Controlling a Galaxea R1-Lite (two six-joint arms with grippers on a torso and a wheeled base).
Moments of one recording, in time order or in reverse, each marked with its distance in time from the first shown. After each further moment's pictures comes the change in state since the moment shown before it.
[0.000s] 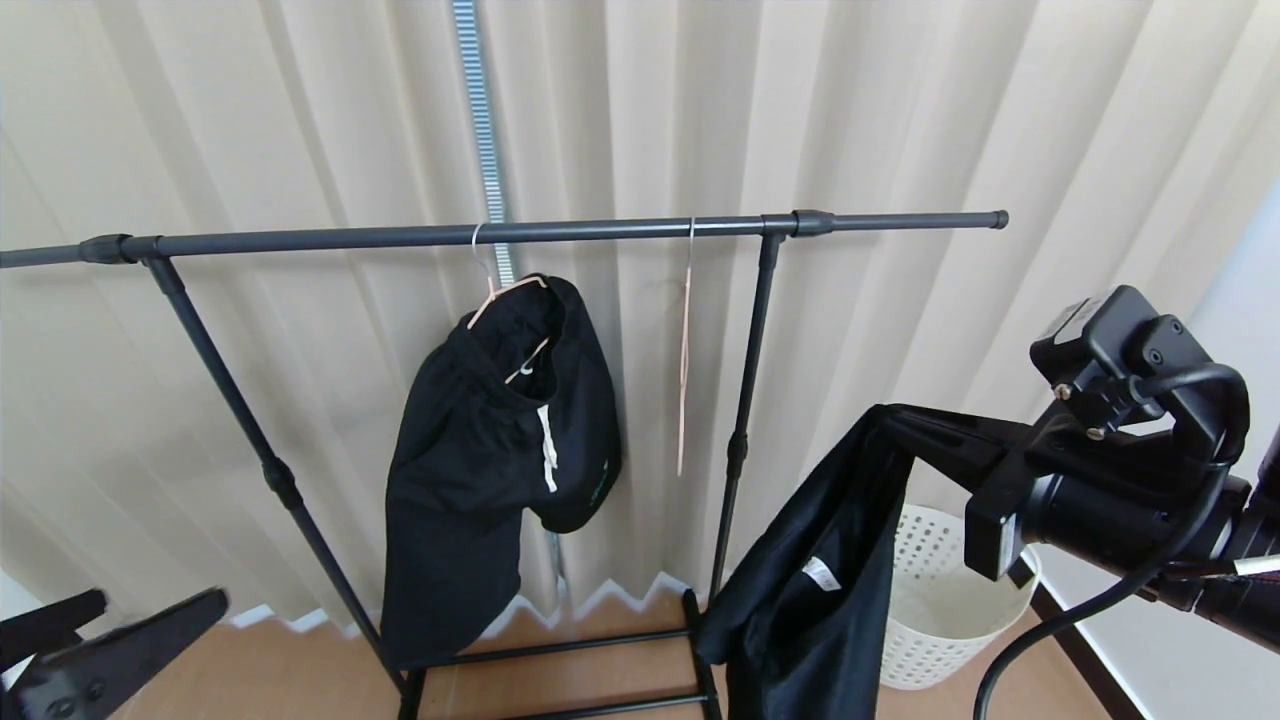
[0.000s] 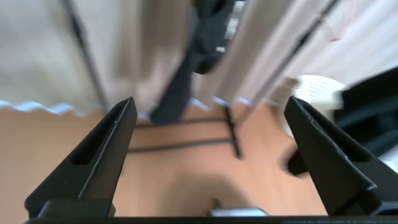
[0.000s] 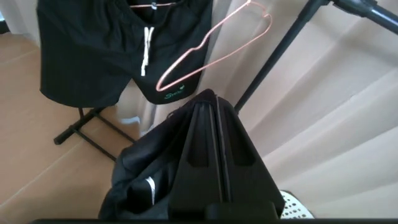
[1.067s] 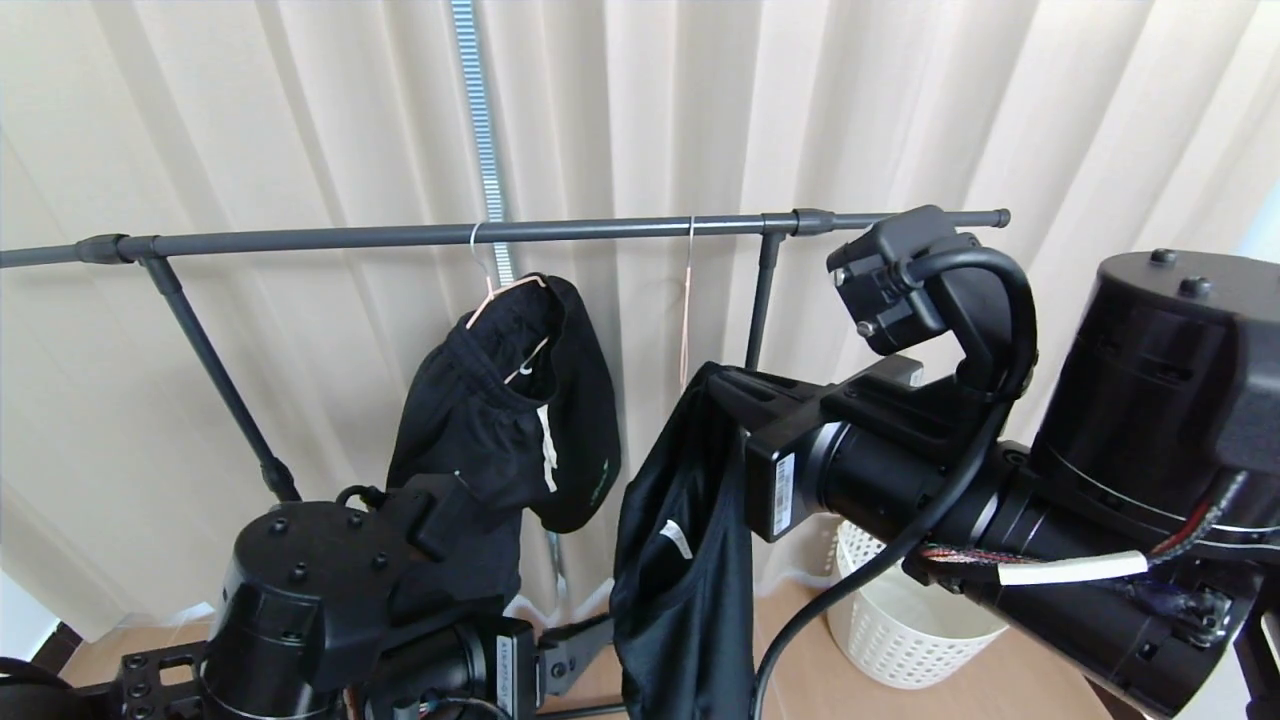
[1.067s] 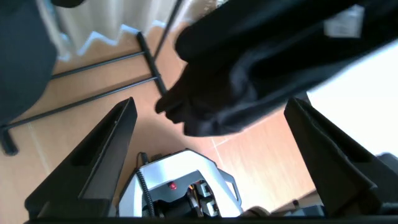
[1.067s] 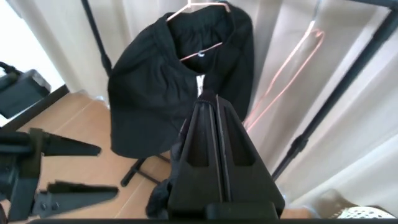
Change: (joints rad) left arm -0.516 0.730 0.046 -0.585 0.106 -0.206; right arm 0.320 0.244 -0.280 -0.043 -0.272 0.269
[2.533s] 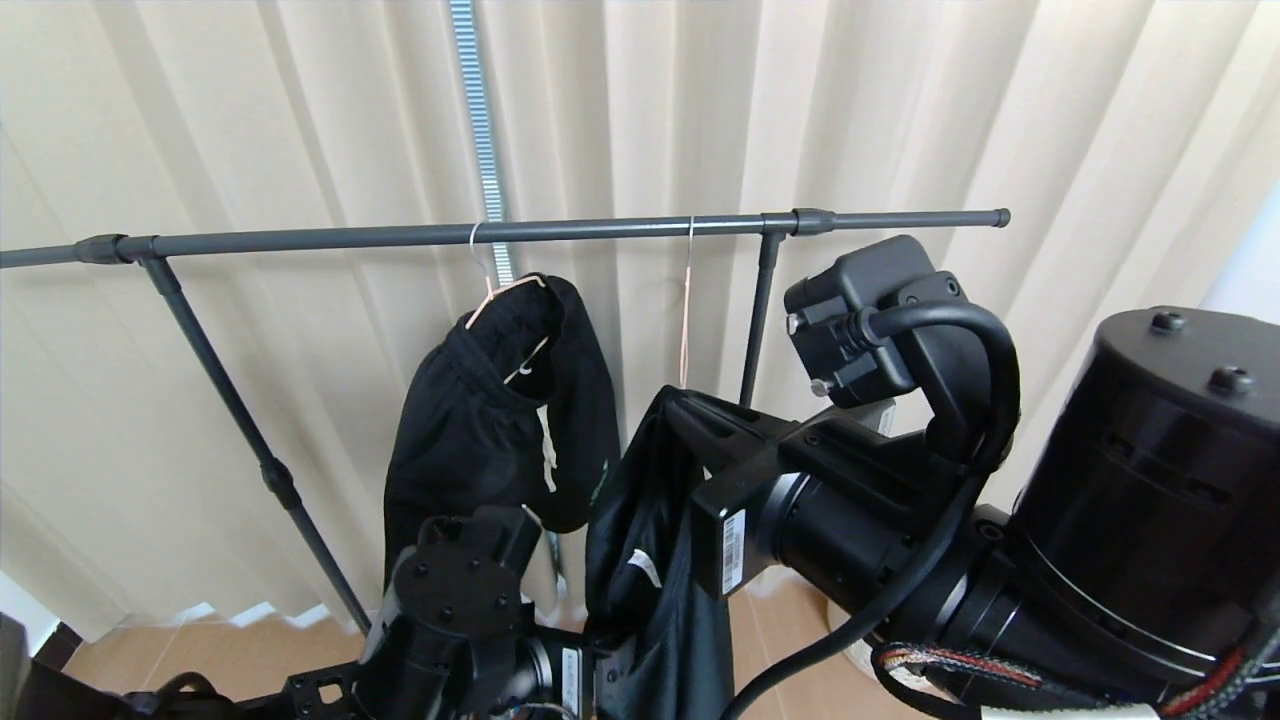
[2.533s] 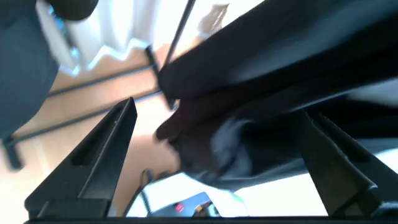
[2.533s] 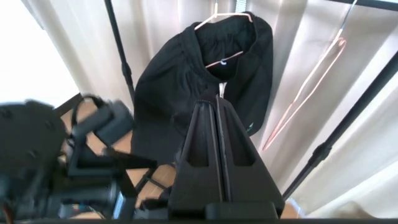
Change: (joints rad) left arm -0.044 0.239 0.028 -0.224 0.137 0.020; right arm 0.117 0.034 0.011 -0.077 -0.111 0.004
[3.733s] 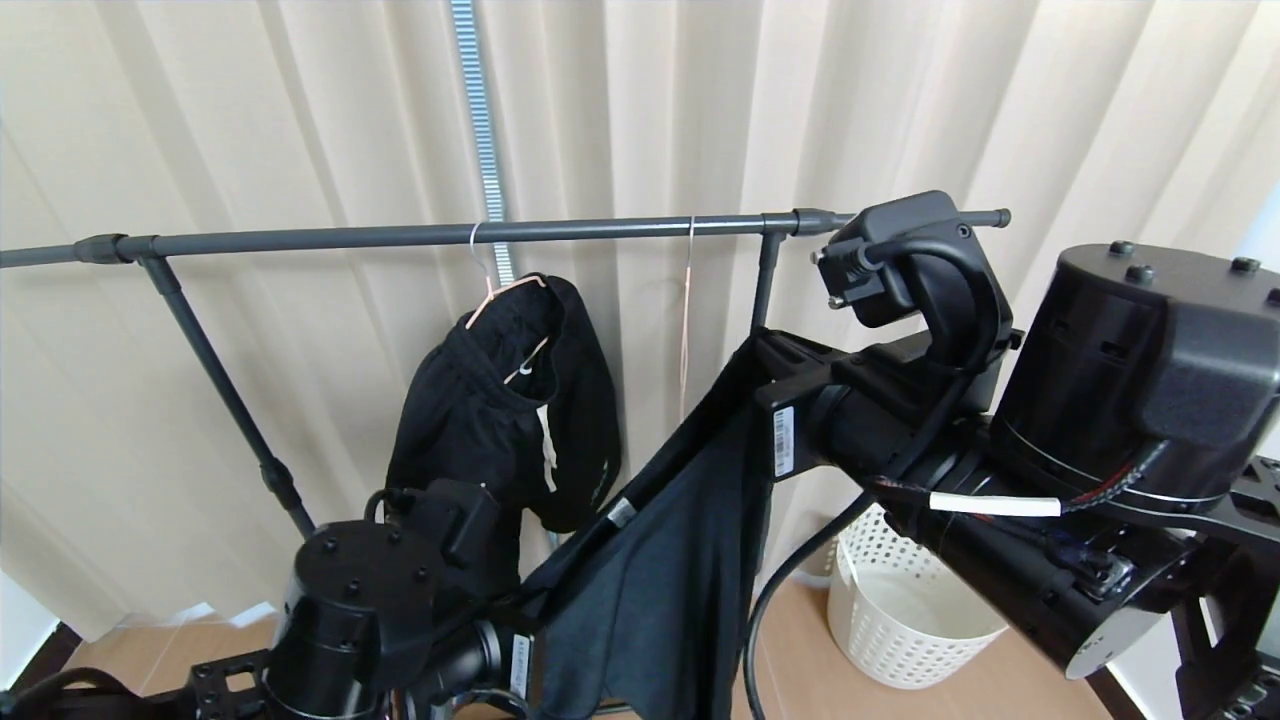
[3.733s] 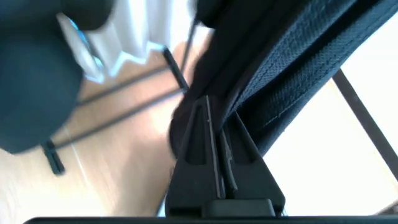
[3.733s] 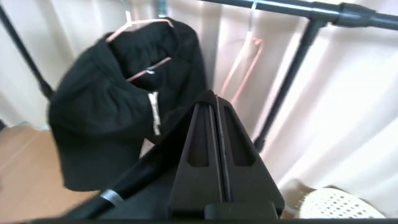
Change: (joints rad) left arm 0.078 -0.140 0.016 0.063 0.014 0.168; right arm -0.163 0.010 -0.021 0.002 -0.136 -0.120
